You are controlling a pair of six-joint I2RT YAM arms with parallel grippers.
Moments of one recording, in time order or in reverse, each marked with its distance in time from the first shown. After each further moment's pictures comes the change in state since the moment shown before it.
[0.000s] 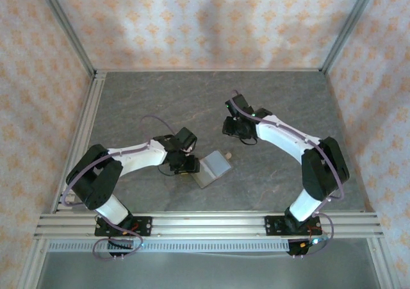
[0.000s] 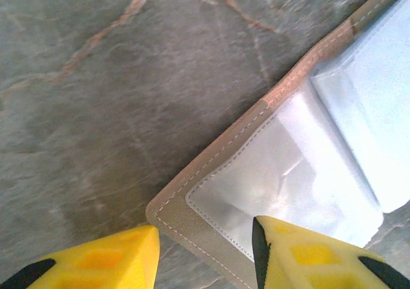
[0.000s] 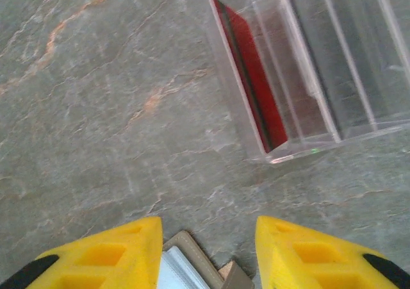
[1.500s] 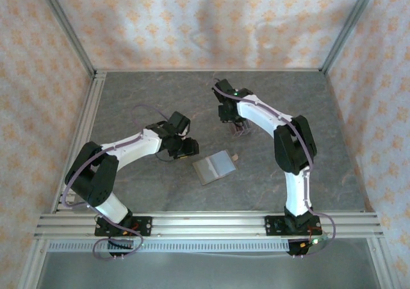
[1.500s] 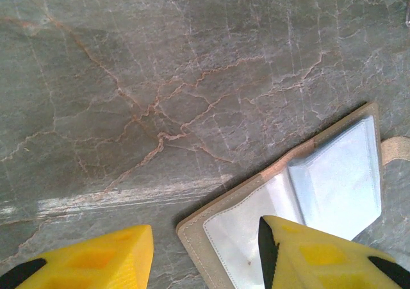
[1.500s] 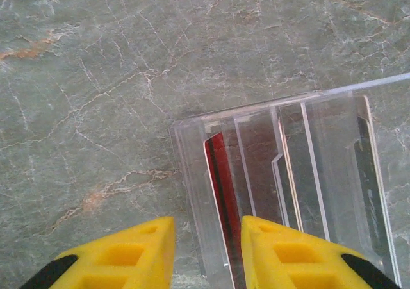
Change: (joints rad) left arm 0.127 0.008 0.122 -0.008 0.012 0.007; right arm -0.016 0.382 0.449 -0.222 0.196 -0.236
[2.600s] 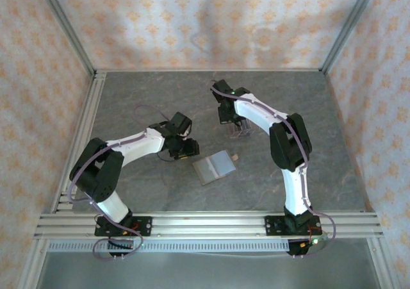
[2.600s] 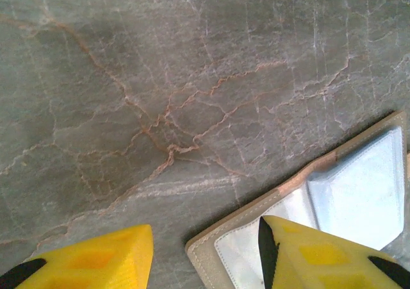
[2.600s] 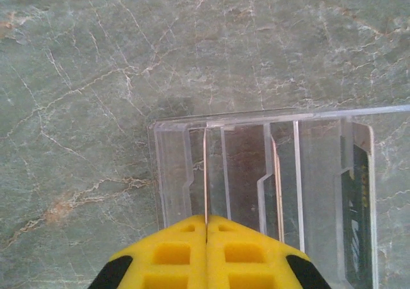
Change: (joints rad) left arm 0.000 0.056 0.016 0.006 -0.013 -0.004; right arm -0.001 0.053 0.054 -0.046 0.045 -0.063
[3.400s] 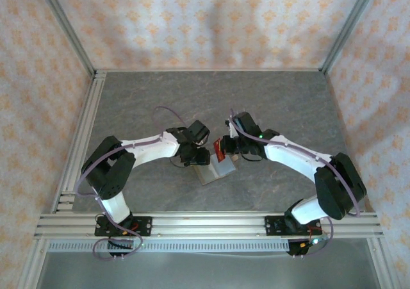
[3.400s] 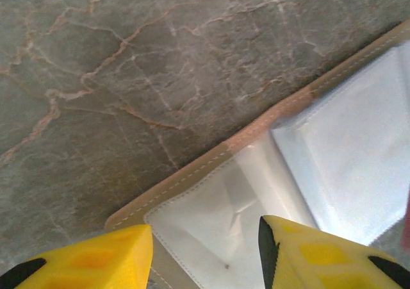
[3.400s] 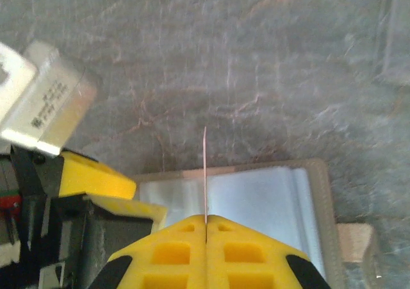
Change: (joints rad) left arm -0.171 0.076 0.068 -0.063 -0.082 -0.006; right arm 0.075 -0.631 -0.834 0.551 -0.566 0.119
